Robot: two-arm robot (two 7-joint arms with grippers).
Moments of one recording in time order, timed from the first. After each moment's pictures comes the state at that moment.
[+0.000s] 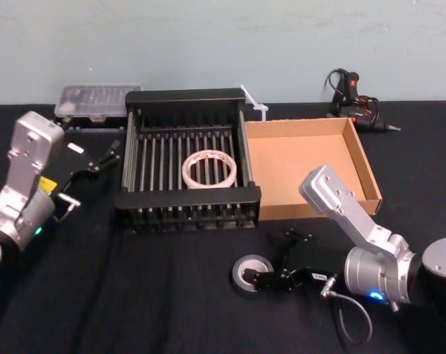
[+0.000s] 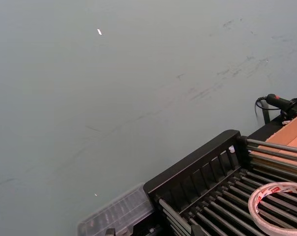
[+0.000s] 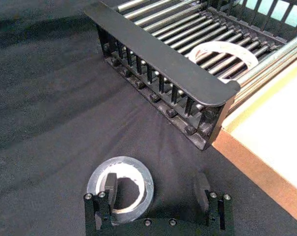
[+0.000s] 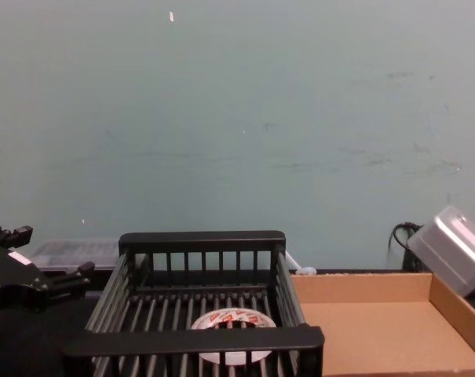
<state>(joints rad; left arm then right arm) -0.20 0.60 0.45 -1.41 -0.25 -0.12 0.03 0.18 0.56 -0.57 -1.63 0.32 0.43 0.49</state>
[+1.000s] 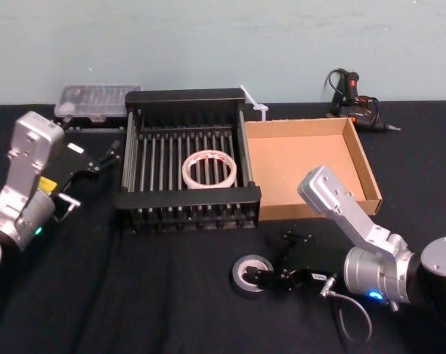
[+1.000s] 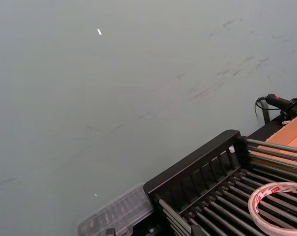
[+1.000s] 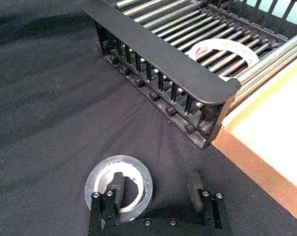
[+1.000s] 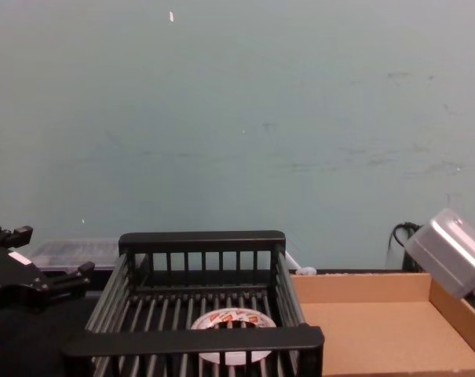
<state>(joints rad) -0.20 0.60 0.45 -1.41 -0.25 -0.12 0.03 0.18 0.55 -0.57 -1.62 0.31 0.43 0.49</state>
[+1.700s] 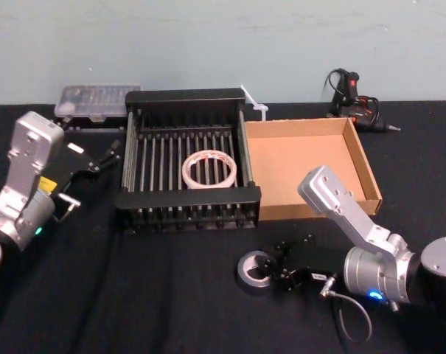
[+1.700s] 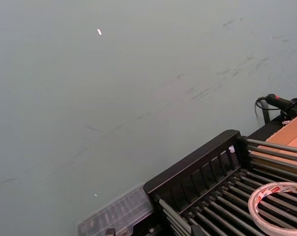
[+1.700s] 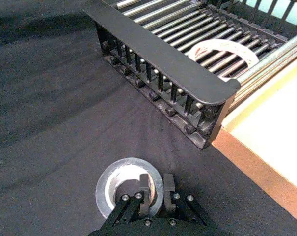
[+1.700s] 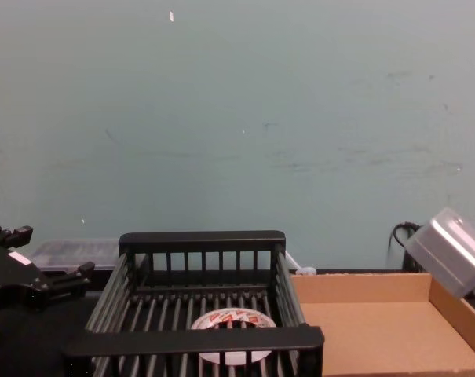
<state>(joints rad) -0.20 0.60 0.45 -1.41 -0.25 -0.12 0.03 0.18 0.55 -0.57 -1.62 0.31 0.43 0.49</state>
